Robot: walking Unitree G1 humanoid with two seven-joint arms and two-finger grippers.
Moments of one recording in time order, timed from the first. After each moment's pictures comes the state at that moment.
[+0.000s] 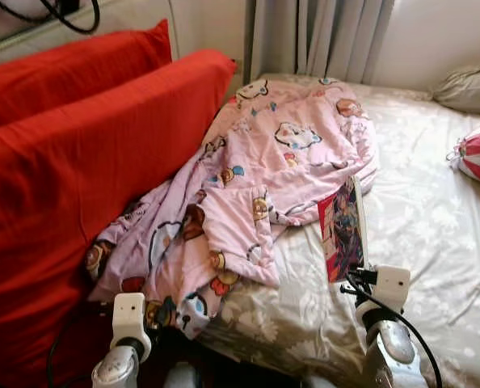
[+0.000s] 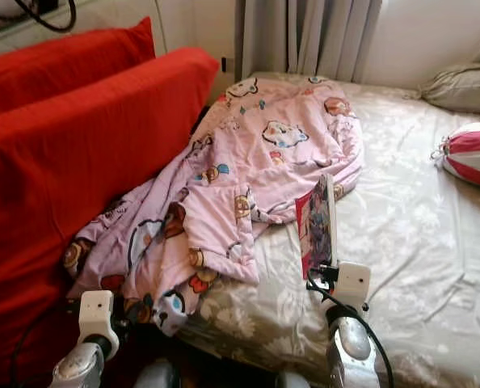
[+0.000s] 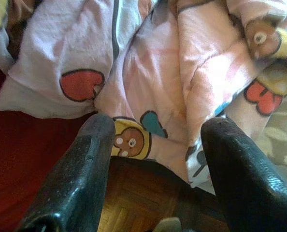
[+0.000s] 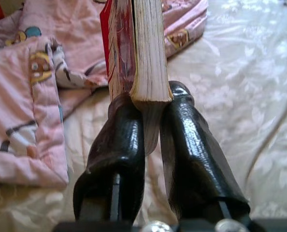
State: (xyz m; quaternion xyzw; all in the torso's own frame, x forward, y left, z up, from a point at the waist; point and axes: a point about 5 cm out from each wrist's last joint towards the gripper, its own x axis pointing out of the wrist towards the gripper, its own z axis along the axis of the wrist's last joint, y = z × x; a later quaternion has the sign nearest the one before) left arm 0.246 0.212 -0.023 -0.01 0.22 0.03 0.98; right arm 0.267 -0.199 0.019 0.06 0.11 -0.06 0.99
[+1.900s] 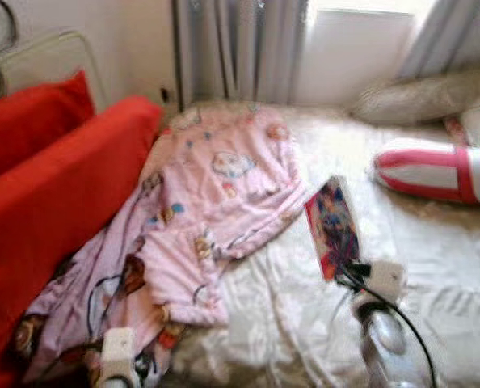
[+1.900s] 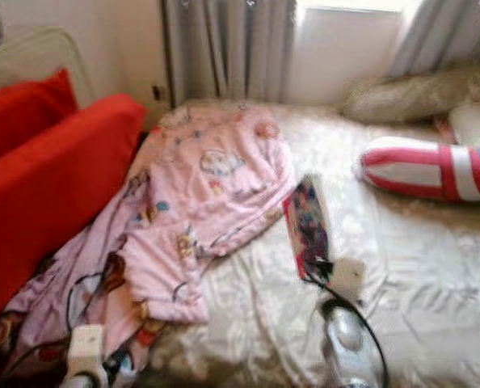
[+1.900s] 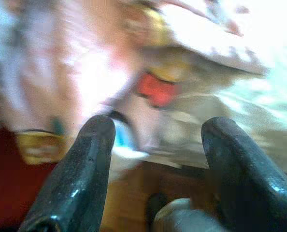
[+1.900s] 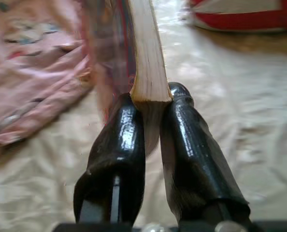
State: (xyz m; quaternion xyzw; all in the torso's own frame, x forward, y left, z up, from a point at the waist) left arm 0.203 0.215 -0.063 0.01 0.35 0.05 0.94; right arm 0.270 -0.203 0.011 0.06 0.14 -0.10 0.98
